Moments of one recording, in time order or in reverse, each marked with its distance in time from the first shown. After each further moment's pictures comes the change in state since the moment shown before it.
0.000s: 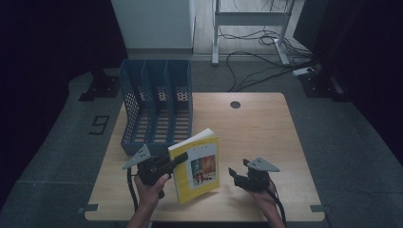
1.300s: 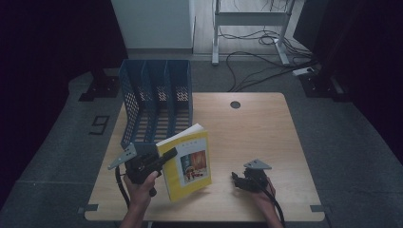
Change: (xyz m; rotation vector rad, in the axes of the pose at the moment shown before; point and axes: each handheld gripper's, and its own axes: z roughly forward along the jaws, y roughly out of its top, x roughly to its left) left arm 0.006 0.013 -0.025 -0.070 0.032 -0.018; right arm -0.010 -0.024 0.026 0.196 -0.122 0.019
